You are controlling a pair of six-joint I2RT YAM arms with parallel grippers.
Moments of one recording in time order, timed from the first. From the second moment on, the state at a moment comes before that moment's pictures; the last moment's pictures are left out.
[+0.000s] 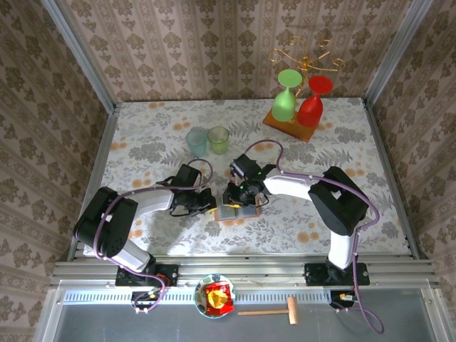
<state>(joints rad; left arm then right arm) -0.56 1.54 0.64 -0.19 0.50 -0.79 0.74 1.86 1.13 -0.38 -0.39 0.82</state>
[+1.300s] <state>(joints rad) -0.56 1.56 0.68 -0.26 0.51 -0.77 0.72 1.84 1.09 -0.40 -0.32 0.82</state>
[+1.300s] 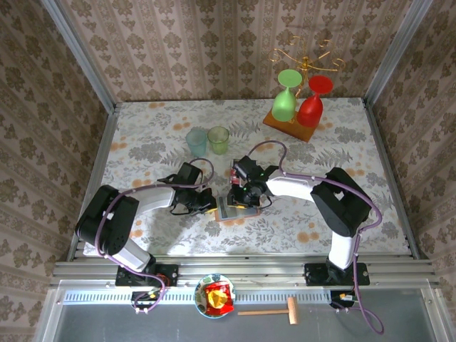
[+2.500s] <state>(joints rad) -0.60 1.54 0.75 -0.18 0.55 -0.88 0.65 1.80 0.81 0.15 -0.51 1.13</state>
